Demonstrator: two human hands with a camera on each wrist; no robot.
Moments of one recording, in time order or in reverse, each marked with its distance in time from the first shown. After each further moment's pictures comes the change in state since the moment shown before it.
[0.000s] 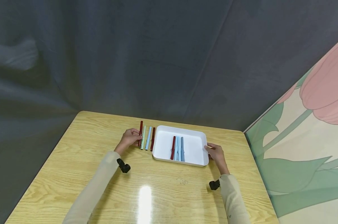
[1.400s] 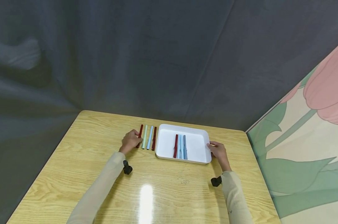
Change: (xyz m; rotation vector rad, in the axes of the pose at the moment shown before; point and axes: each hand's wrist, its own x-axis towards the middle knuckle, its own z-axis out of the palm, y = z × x) left_hand 0.003 -0.013 0.011 0.530 0.151 0.047; right_hand 0.015 0.003 -0.008 -0.031 0.025 0.041
